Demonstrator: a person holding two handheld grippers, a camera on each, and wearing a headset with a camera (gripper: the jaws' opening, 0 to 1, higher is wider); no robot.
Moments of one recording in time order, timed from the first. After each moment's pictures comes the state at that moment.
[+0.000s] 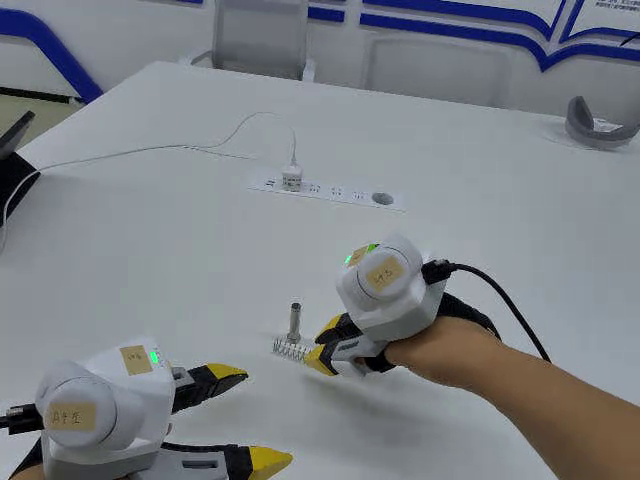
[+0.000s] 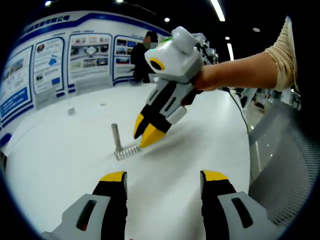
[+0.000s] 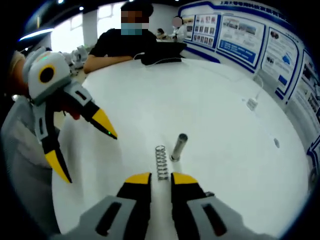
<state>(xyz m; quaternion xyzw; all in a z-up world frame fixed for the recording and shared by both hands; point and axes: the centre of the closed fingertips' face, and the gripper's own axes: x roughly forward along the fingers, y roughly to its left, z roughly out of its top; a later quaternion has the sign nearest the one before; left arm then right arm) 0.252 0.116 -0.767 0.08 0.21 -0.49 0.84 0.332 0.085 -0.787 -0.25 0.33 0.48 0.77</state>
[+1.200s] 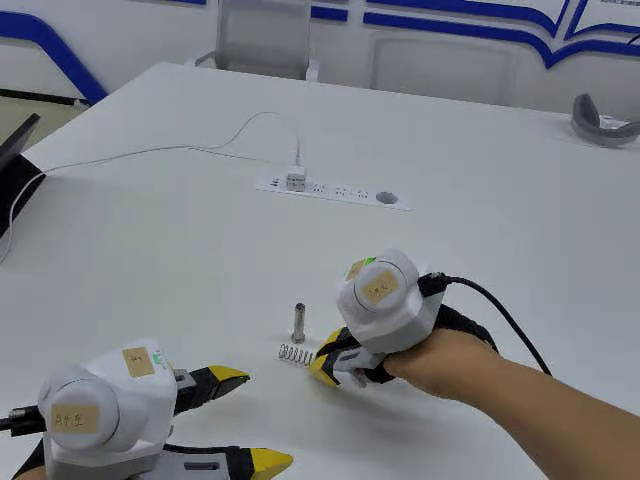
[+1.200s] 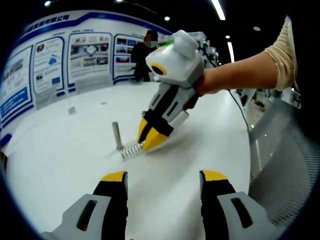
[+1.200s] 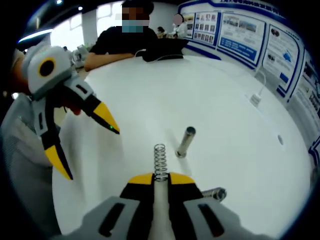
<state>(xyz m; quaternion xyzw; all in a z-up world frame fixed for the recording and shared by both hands) 0.251 0.117 -0.770 0.09 0.22 -0.48 0.84 0.320 0.084 -0.792 -0.25 0.34 0.48 0.77</state>
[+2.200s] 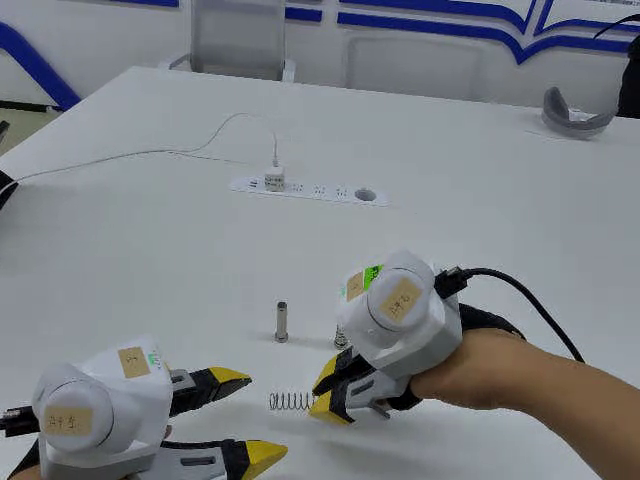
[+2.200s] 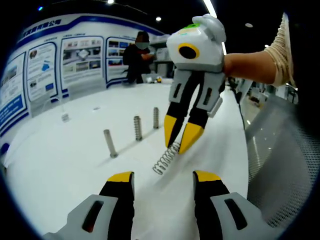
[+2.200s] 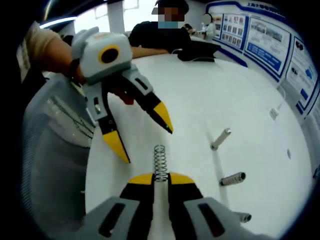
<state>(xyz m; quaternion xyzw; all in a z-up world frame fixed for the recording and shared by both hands) 0.249 0.105 -0.765 0.11 0.20 -0.51 0.83 0.249 0.080 -0.766 -0.29 0.35 0.57 0.69</state>
